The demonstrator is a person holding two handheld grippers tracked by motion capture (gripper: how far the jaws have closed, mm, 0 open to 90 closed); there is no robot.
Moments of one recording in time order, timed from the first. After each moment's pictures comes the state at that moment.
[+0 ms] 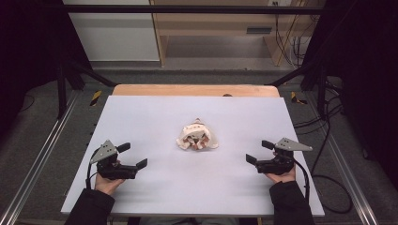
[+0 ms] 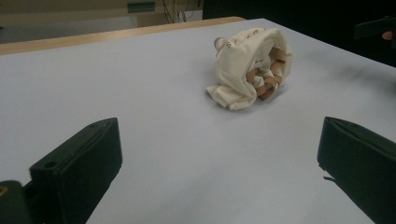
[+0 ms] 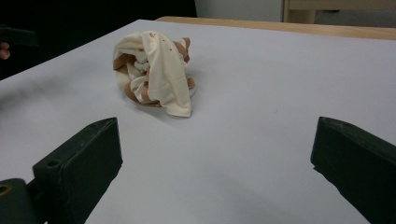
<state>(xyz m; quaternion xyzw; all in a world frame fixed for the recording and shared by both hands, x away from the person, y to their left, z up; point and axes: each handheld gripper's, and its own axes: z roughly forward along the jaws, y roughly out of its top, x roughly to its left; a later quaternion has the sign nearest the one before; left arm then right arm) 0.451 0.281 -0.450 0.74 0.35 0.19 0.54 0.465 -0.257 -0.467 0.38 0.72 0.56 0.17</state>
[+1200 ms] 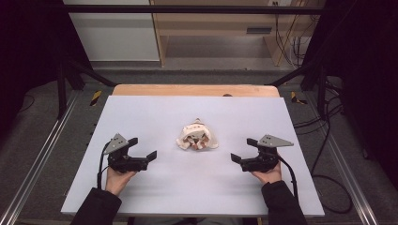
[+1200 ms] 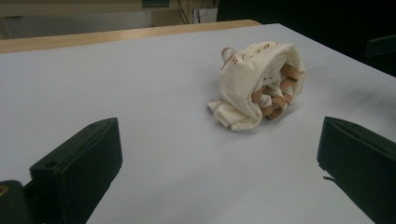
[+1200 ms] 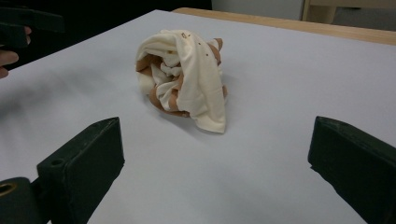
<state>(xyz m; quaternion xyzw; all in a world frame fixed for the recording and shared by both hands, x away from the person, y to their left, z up) 0.466 0.246 -0.440 0.73 0.38 0.20 0.53 0.473 -0.210 -0.458 0.36 0.74 0.55 0.16</state>
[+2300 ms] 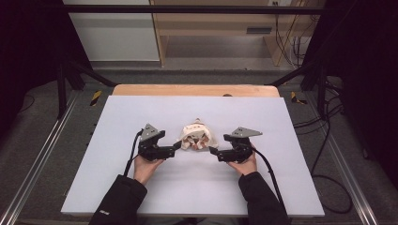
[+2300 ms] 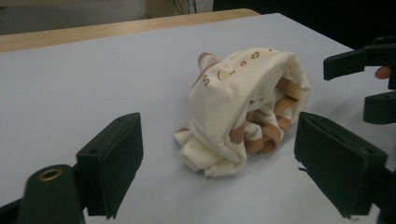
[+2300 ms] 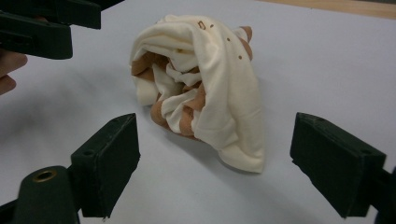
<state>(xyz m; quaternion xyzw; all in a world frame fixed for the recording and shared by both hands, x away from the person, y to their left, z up) 0.507 0.170 -0.448 0.75 0.38 0.19 0.51 0.513 -0.144 -0.470 0.37 0.76 0.51 0.14</state>
